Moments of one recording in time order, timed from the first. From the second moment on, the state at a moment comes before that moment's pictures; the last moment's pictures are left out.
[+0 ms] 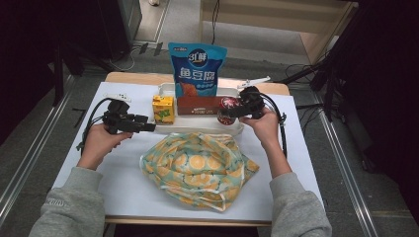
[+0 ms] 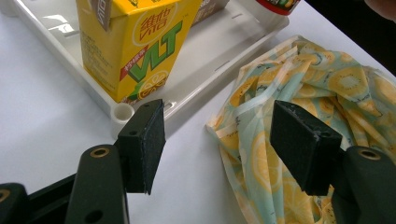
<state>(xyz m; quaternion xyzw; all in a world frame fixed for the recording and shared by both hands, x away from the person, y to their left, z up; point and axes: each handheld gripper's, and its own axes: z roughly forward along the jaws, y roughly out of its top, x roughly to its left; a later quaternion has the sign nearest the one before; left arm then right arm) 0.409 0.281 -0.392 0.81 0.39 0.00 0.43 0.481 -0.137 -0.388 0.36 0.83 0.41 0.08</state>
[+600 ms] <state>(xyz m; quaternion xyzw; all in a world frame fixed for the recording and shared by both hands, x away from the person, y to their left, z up) 0.409 0.282 -0.392 0.81 0.39 0.00 0.43 0.492 -0.134 -0.412 0.37 0.84 0.39 0.08</state>
